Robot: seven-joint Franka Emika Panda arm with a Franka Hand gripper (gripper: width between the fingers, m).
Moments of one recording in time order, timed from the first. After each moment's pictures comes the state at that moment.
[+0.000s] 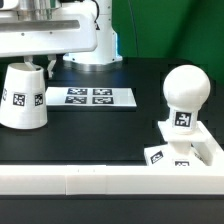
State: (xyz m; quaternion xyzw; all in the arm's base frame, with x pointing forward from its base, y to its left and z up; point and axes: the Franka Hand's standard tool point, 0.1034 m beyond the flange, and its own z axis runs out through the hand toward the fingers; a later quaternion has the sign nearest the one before) arm 0.447 -0.117 0.079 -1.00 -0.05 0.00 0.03
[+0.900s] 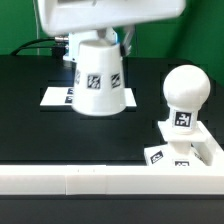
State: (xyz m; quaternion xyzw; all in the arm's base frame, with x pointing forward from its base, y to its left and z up) arm 0.554 0.012 0.157 -0.99 0.04 0.01 0.09
